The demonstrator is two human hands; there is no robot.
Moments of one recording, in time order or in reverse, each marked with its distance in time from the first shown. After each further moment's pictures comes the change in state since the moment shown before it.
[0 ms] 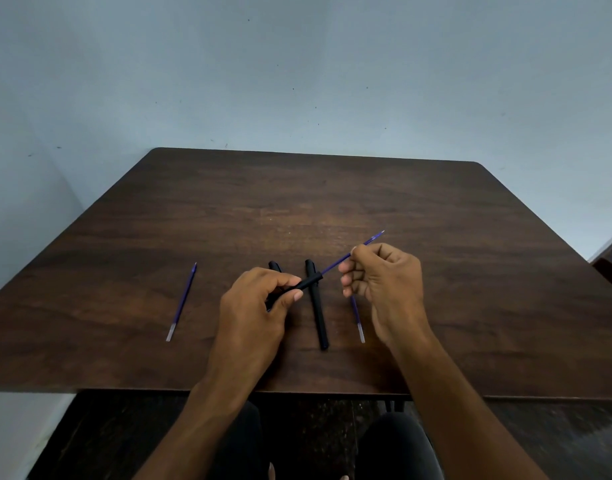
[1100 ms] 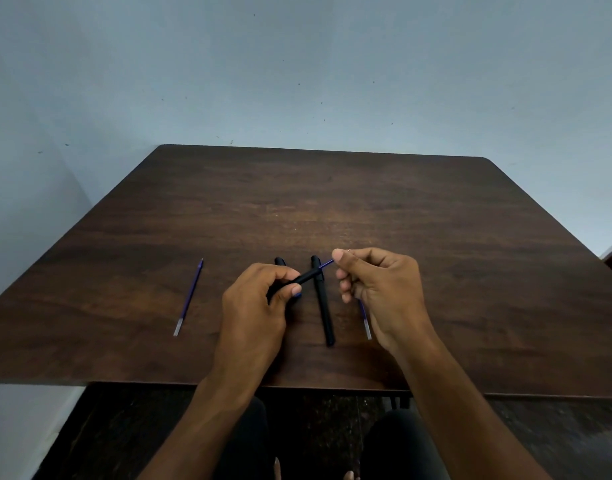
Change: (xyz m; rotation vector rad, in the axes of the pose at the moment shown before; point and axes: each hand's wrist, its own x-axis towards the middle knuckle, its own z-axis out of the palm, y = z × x) left_hand -0.001 0.003 -0.002 -0.051 0.065 -0.040; right_hand -0.015 0.002 0.002 -0.017 -0.138 0.008
